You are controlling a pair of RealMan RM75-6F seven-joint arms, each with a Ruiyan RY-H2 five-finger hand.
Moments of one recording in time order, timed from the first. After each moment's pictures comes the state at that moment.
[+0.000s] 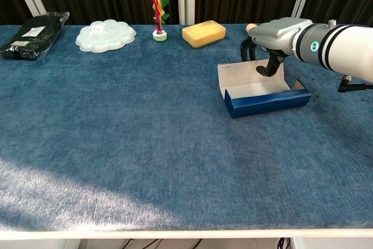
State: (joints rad) left arm -0.03 -1.19 -0.02 -1.53 1.54 1.56 0.11; right arm 1.02 -1.59 0.12 -1.38 -0.59 0.91 -0.73
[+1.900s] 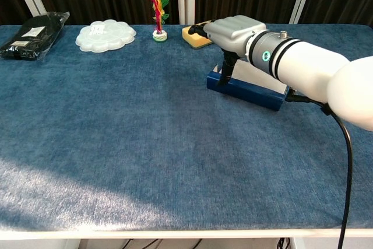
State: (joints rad) left arm -0.02 -1.20 -0.02 -1.51 1.55 1.57 0.08; right arm 0.97 -1.79 0.26 -1.23 -0.88 0.90 -0.65
